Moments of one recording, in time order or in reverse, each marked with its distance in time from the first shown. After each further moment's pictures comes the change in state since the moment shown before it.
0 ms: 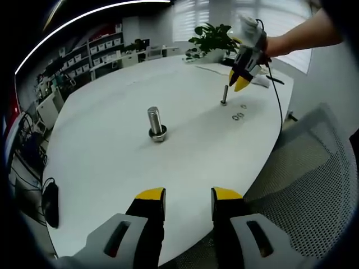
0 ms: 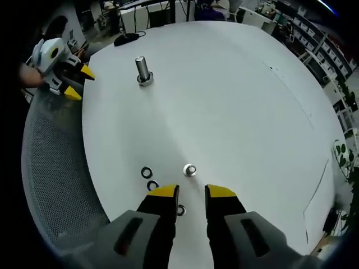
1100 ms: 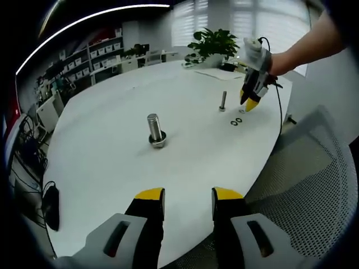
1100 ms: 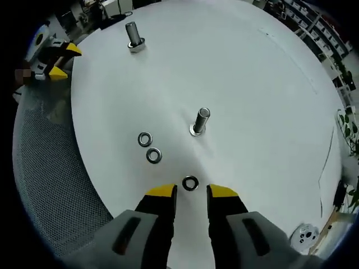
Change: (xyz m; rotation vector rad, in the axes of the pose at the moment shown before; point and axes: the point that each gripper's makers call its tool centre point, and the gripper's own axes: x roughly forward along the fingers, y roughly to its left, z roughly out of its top) left arm -0.002 -0.001 0.007 0.005 -0.036 -0.006; right arm 0.025 0.017 -0.050 0.091 0.140 -0.011
